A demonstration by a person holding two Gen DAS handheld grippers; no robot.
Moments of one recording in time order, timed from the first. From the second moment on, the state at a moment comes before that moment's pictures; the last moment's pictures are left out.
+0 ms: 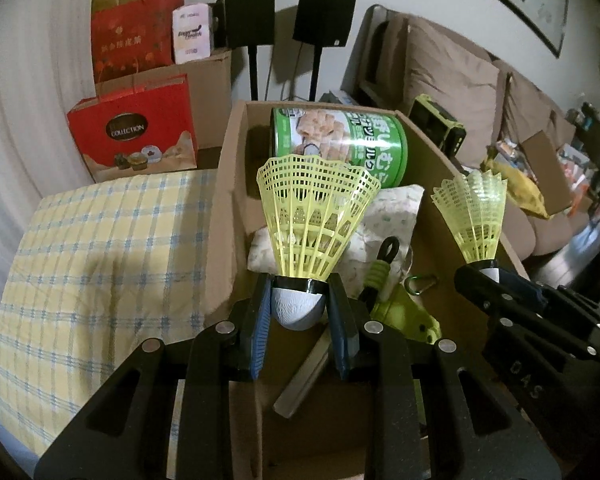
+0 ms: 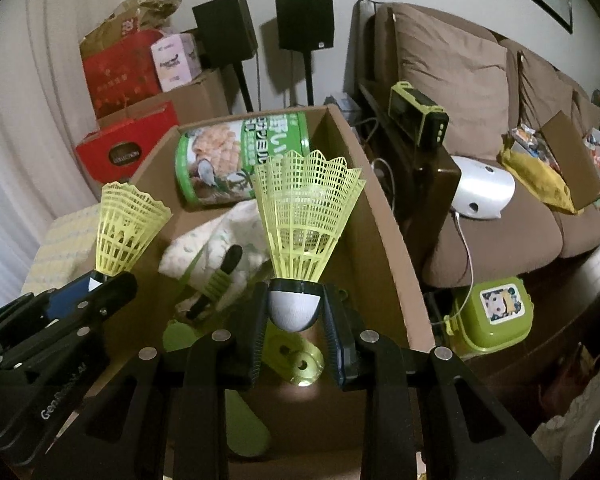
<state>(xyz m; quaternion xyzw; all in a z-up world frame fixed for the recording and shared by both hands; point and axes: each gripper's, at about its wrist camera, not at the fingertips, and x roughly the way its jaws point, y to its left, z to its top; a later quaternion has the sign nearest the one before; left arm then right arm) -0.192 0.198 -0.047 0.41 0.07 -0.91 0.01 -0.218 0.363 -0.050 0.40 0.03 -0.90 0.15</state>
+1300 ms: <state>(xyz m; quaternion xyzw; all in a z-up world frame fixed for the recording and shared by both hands) -0.181 0.196 -0.035 0.40 0.08 -0.91 0.01 -0.209 0.362 -0.039 0.39 0.04 -0.91 0.14</state>
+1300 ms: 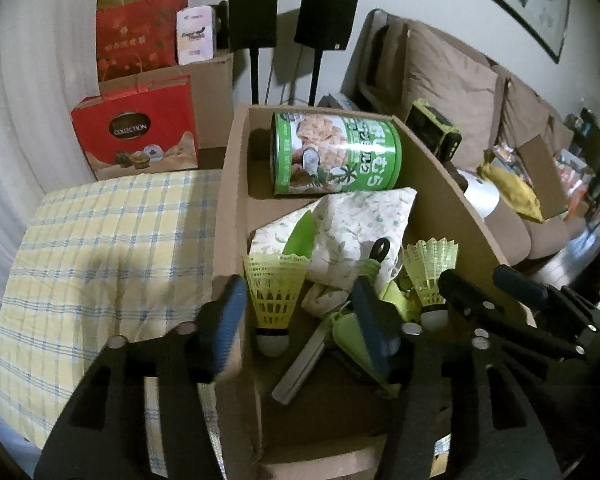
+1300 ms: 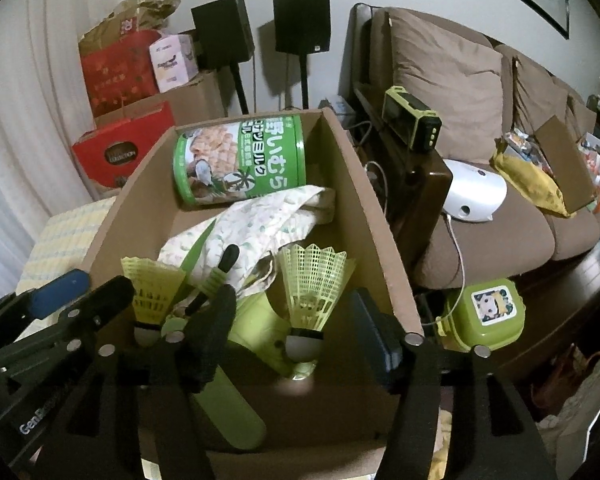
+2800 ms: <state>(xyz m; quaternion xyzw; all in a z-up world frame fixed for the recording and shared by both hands) -0.099 0.121 0.010 0.34 0.05 -0.93 0.11 -0.146 0.332 -0.002 0.34 0.06 -0.92 0.17</state>
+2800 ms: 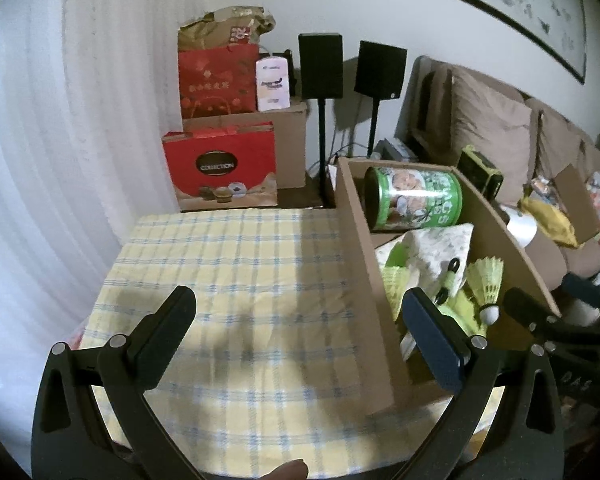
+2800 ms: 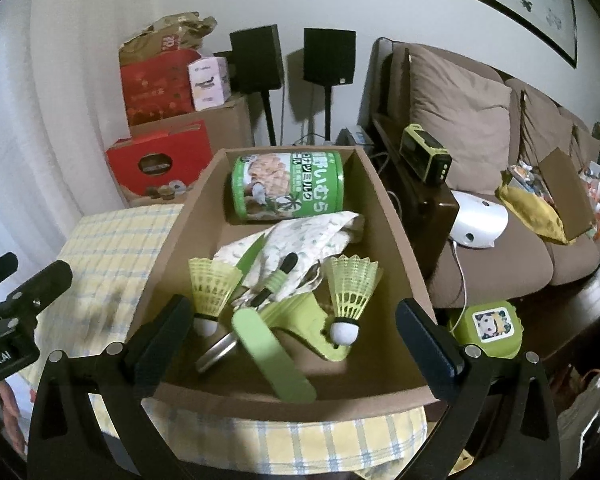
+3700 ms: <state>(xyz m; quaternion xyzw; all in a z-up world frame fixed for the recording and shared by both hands) -0.008 0.103 0.020 0.33 0.07 -0.93 0.12 -0.068 0.321 0.015 0.31 0.06 -0.93 0.21</state>
